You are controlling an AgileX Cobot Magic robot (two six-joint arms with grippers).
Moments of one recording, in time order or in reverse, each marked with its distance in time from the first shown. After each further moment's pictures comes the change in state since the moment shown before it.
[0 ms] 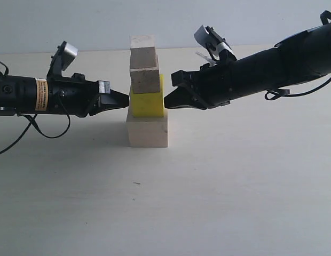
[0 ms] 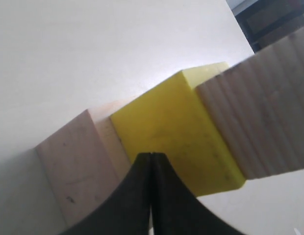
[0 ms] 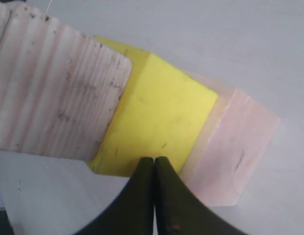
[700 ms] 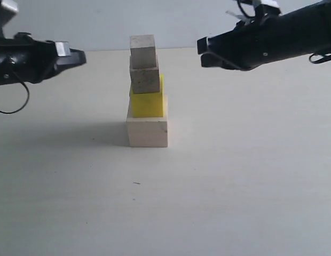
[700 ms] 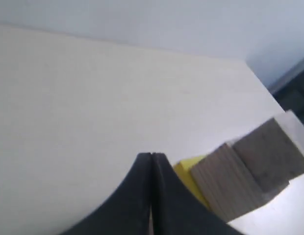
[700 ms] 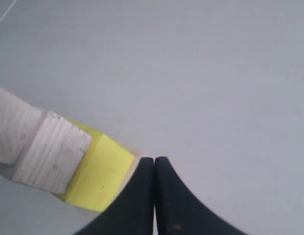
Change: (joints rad) left arm 0.099 -0.367 0.131 -0.162 0.207 0.134; right arm -0.027 -0.295 0.046 -0.247 -0.334 0.152
